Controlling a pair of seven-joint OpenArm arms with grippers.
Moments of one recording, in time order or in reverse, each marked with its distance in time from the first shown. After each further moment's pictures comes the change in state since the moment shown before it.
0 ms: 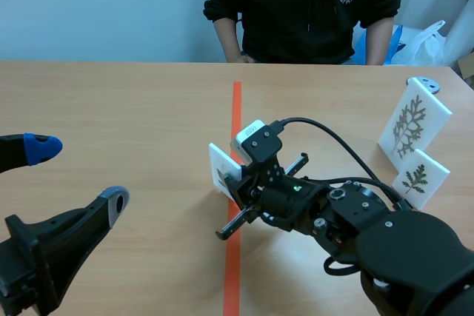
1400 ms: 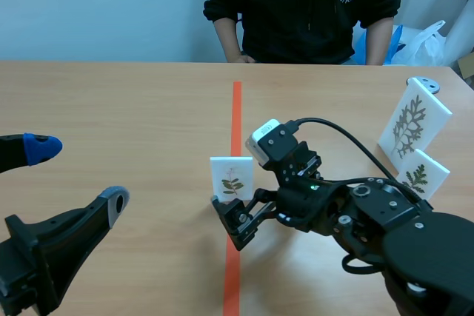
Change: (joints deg) left arm 0.0 0.0 0.0 0.0 0.0 0.0 0.0; right arm -1.7 3.0 0.4 3.7 3.6 3.5 -4.6
